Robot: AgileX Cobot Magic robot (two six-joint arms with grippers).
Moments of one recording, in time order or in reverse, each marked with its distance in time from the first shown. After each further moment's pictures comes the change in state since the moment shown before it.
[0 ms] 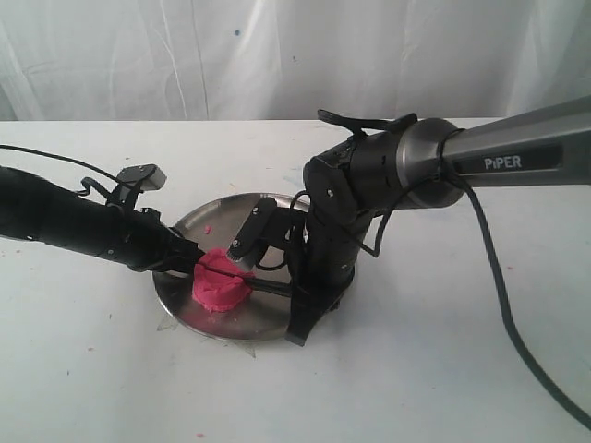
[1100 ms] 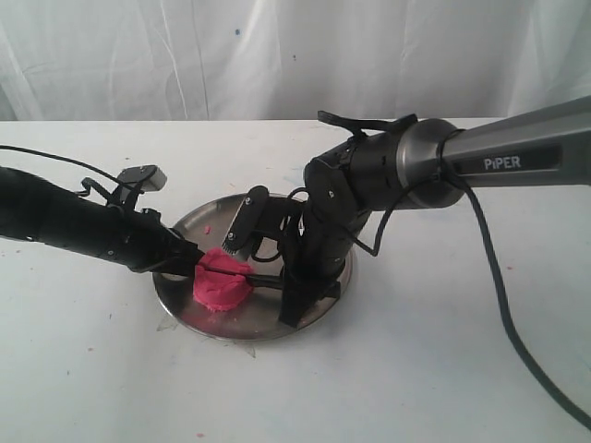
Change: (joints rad) left arm 0.000 0.000 0.000 0.006 0.003 0.002; right arm 0.000 0.004 0.000 0.003 -0.109 0.006
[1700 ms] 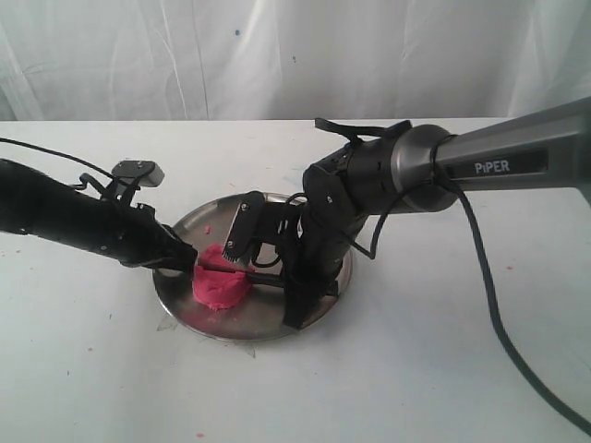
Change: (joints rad) left arm 0.000 -0.045 -0.003 0.069 -0.063 0.000; right arm 0.000 0.023 -0.002 -0.015 -0.040 -0.075
